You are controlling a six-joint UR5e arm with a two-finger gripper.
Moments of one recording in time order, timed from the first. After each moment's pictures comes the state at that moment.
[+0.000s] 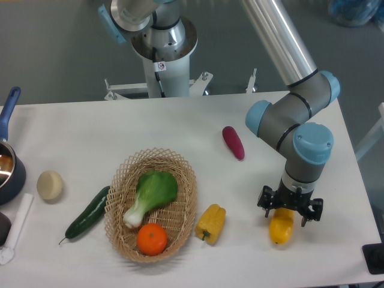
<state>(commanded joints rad) 2.68 -2.25 -1.46 -0.81 1.42 0.96</state>
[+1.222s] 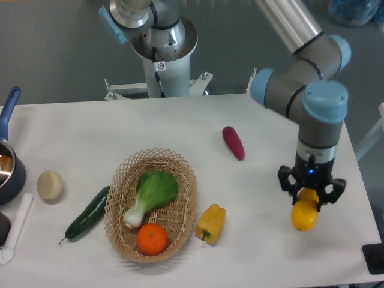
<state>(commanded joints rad) 2.76 -2.03 -1.48 -0.87 1.43 1.22</state>
